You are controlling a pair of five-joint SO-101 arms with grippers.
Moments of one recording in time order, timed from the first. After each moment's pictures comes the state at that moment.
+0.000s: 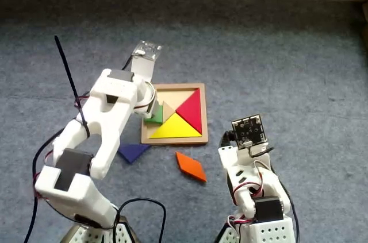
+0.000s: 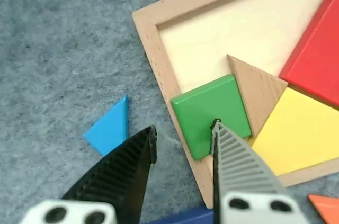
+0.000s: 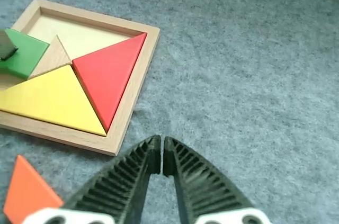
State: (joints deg) left arm 4.5 10.9 19.0 58.5 0.0; right arm -13.8 -104.3 95.6 50.1 12.2
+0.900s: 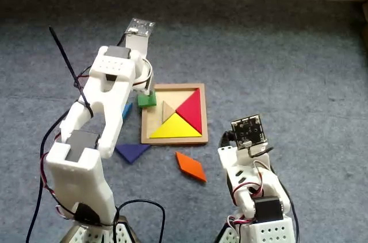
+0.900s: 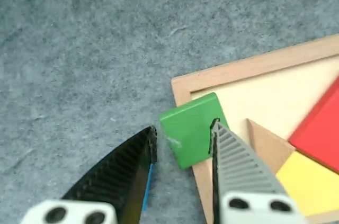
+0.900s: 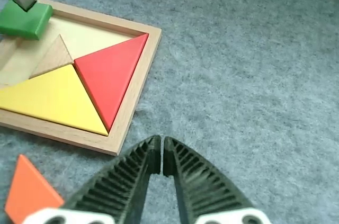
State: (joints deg) left arm 5.0 20.2 -1.6 66.9 2.9; right arm -14.1 -104.3 95.6 50.1 12.4
